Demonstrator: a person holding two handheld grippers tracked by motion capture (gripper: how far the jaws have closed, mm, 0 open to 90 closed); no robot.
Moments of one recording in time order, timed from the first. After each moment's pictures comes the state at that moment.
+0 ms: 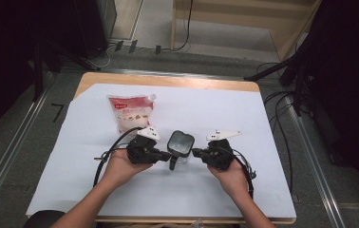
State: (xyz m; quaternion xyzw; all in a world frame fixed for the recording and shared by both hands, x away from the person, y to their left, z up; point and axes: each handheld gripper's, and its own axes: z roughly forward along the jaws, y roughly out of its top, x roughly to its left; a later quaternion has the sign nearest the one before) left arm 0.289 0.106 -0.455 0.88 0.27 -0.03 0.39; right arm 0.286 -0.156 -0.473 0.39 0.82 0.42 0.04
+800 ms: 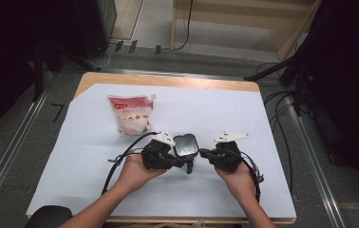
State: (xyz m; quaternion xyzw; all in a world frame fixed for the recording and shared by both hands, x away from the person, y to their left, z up) left arm 0.281 0.067 -0.460 0.88 0.24 -0.07 0.40; right arm 0.276 -0.174 -0.467 0.40 0.81 0.41 0.07
